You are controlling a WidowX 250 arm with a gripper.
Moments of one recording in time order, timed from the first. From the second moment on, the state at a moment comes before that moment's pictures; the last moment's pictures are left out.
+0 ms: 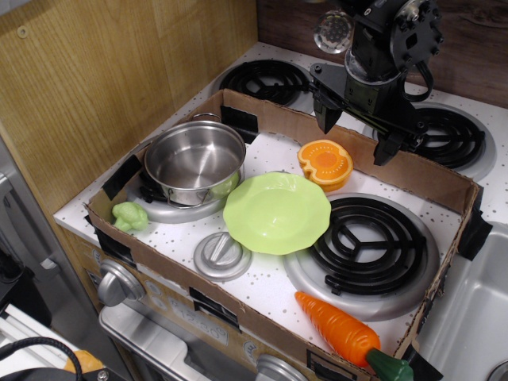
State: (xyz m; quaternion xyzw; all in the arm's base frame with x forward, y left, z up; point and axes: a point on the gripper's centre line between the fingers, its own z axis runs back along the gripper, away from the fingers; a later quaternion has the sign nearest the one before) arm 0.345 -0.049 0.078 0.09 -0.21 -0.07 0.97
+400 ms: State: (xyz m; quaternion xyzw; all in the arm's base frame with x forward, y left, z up) arm 0.340 -0.047 0.069 0.09 -0.19 -0.06 0.97
